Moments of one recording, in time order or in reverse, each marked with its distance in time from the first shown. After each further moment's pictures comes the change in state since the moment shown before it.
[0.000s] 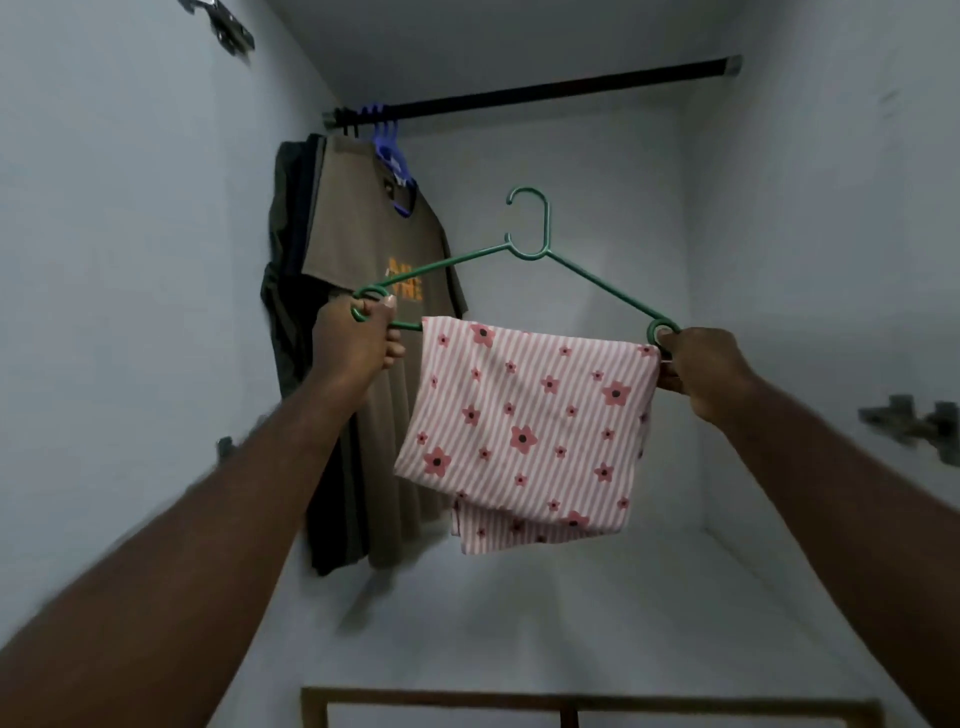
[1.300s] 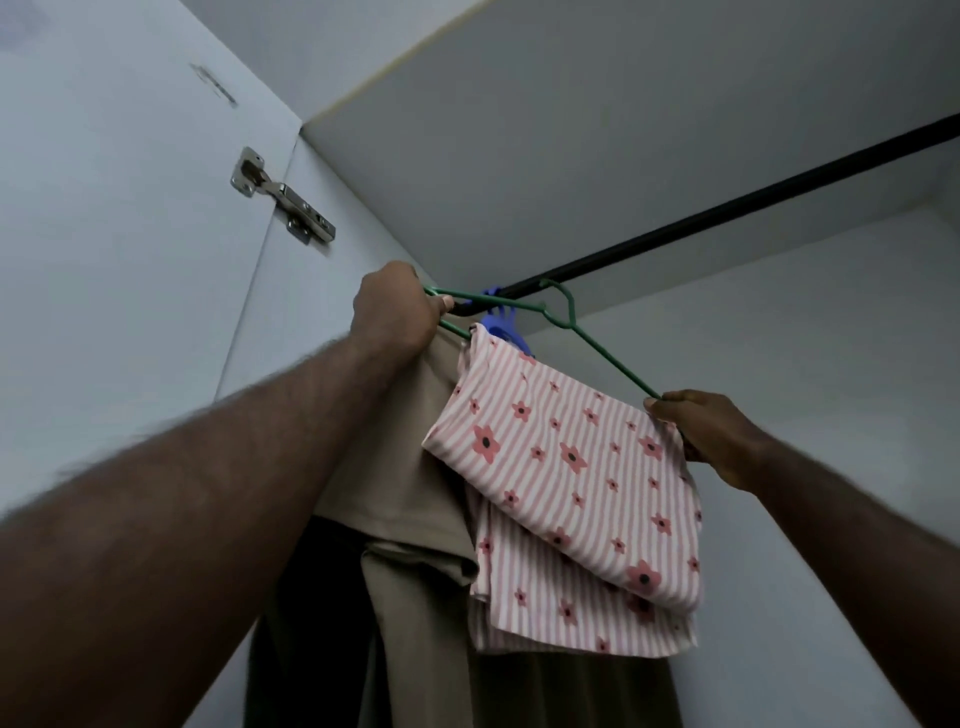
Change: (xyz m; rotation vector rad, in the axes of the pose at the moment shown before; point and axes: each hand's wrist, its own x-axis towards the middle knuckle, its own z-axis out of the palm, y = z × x) left_hand 0.329 0.066 0.040 0.880 0.419 0.645; right_hand 0.320 0.000 0.325 0.017 -0.452 -0.407
